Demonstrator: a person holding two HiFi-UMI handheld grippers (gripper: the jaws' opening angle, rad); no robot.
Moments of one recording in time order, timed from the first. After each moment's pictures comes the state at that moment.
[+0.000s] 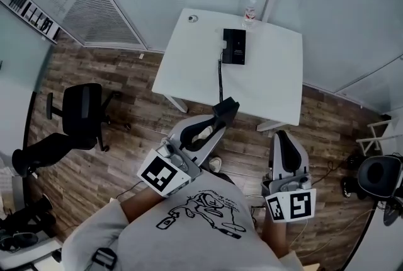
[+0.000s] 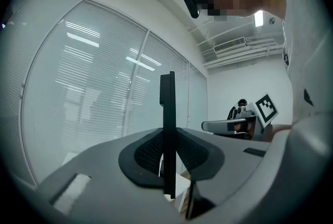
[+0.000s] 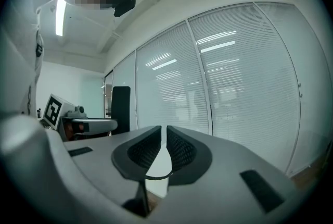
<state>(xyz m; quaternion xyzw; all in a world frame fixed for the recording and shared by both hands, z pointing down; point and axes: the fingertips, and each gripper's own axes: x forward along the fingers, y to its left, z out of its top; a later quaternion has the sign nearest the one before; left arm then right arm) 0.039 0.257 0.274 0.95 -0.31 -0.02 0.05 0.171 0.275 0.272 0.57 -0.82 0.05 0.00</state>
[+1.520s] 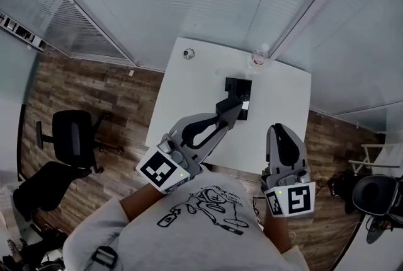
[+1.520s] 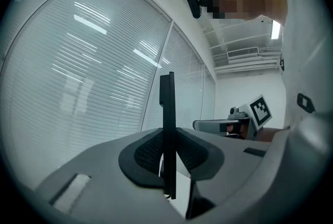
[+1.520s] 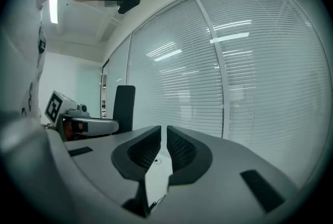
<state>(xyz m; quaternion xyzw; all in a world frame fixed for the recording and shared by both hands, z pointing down) 0.015 -0.054 0.294 0.95 -0.28 -0.03 0.10 0.128 -0.049 0.277 0.55 -0.83 0.04 0.04</state>
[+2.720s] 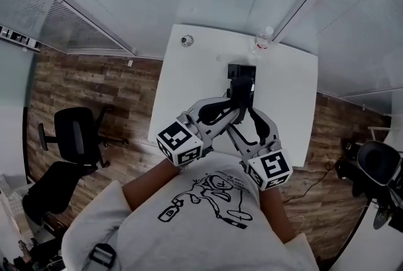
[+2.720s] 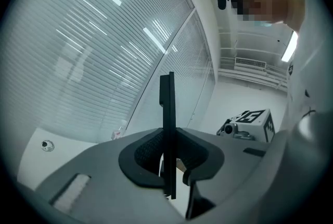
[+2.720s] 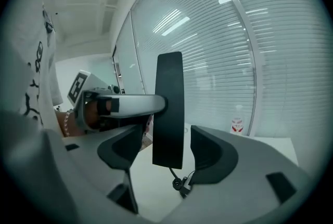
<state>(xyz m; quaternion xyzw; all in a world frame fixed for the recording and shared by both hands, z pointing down) 0.045 -0.091 0.382 0.95 -0.22 -0.01 0.22 0.052 -0.067 0.417 0.43 -0.88 0.17 0.12</state>
